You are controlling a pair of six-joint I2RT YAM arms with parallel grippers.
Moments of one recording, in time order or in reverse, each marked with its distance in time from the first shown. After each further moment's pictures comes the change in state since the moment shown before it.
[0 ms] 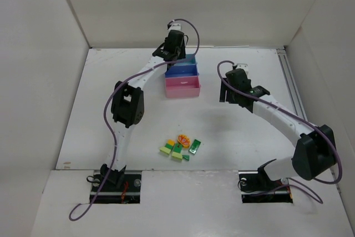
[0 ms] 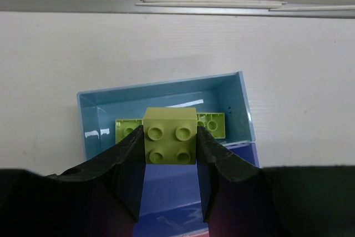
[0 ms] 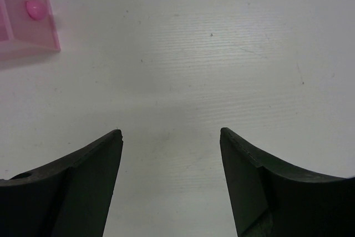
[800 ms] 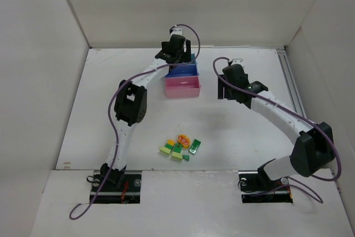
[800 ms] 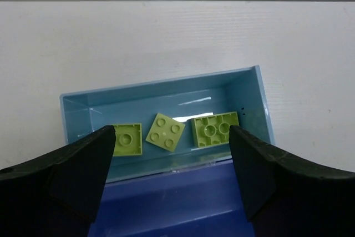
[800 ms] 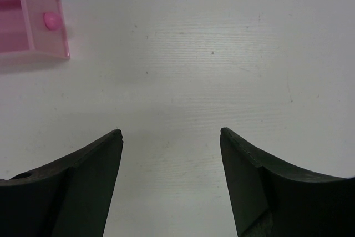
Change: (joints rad) left arm 0.000 0.087 0.029 0.045 -0.009 0.023; right arm 0.012 0.051 0.103 -0.033 0.011 -0.070
